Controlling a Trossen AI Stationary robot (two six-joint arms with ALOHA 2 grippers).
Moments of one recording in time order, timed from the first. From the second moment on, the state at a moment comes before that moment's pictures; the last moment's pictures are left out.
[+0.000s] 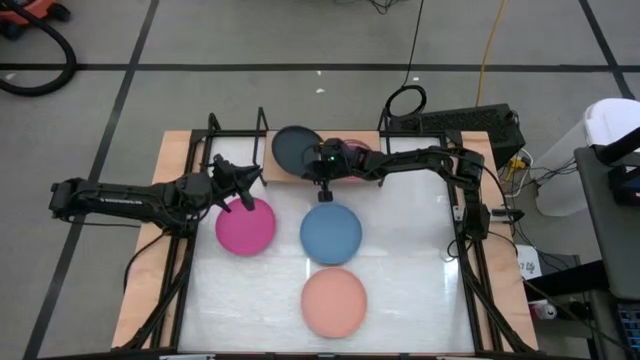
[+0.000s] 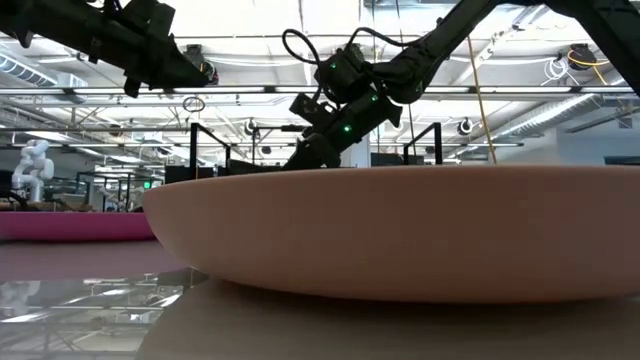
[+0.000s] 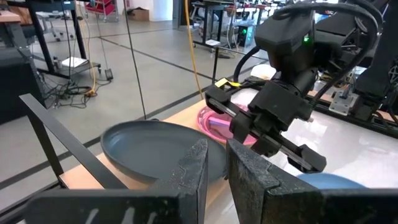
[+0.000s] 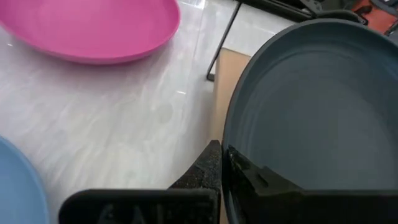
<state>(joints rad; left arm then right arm) 0.04 0.70 0.41 0.09 -0.57 -0.20 -0.34 1.99 1.26 0.15 -0.21 -0.48</state>
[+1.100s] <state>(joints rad) 0.04 0.74 0.41 0.07 -0.52 -0.24 -0.27 1.71 1.24 -0.03 -0.21 -0.41</state>
